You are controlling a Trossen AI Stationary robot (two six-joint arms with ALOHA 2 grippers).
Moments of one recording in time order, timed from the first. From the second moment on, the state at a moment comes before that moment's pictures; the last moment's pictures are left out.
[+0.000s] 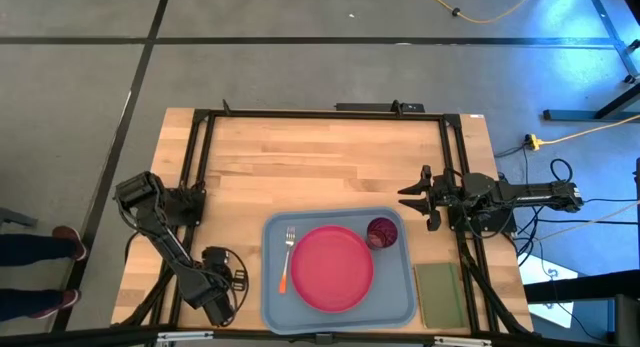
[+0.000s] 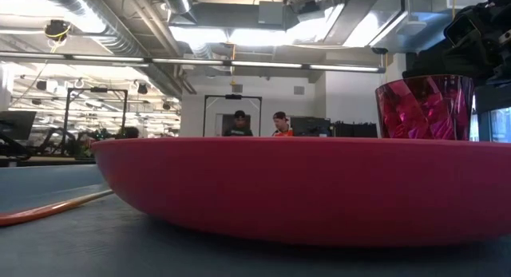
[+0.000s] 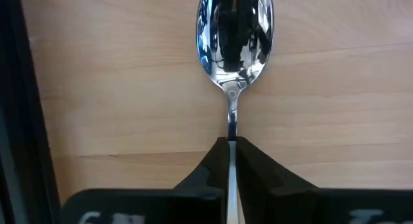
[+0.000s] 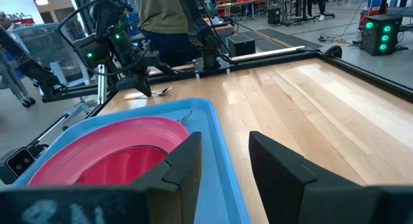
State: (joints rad) left arm -0.98 1.80 1.02 -0.98 -0.08 -2.53; right arm 0.06 0.09 0.03 -0.02 0.06 0.18
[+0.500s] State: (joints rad) left arm -0.91 1.81 1.14 -1.09 -0.09 -2.51; right arm 0.06 0.09 0.03 -0.02 0.06 0.18
